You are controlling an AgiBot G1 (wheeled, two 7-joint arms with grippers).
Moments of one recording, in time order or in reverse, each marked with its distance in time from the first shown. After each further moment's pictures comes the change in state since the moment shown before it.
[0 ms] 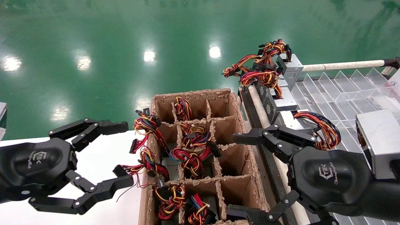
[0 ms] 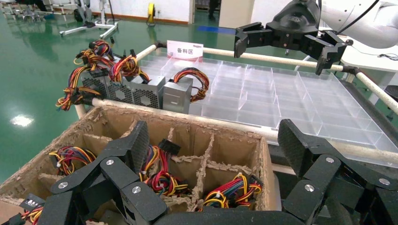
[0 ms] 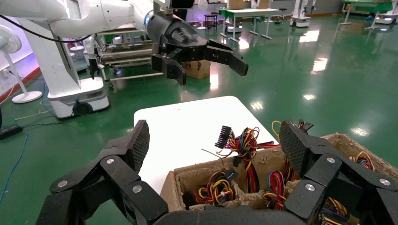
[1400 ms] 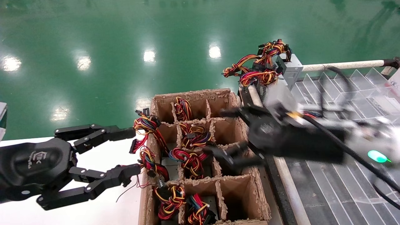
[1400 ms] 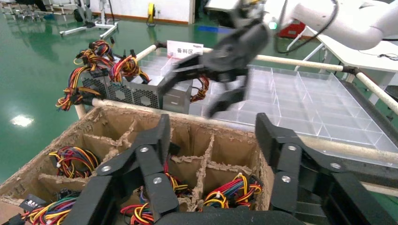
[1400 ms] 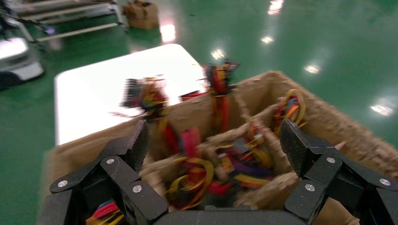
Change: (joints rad) left arm 0.000 0.000 0.000 0.000 0.000 0.000 0.000; right arm 0.242 -0.209 -0.180 -0.151 -0.402 0.225 0.143
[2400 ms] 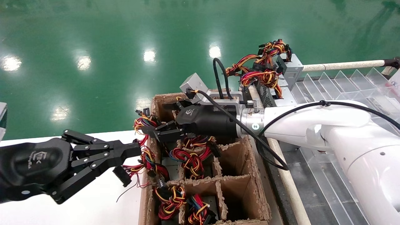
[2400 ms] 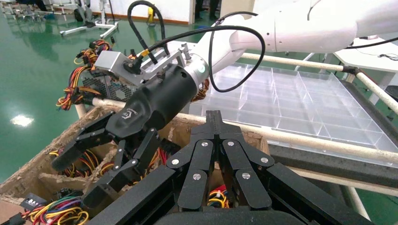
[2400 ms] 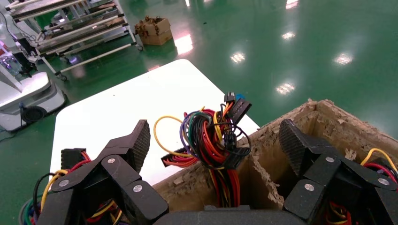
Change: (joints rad) left arm 0.000 0.000 0.000 0.000 0.000 0.000 0.000; right arm 0.278 -0.522 -0.097 -0.840 -0.069 0.006 -0.322
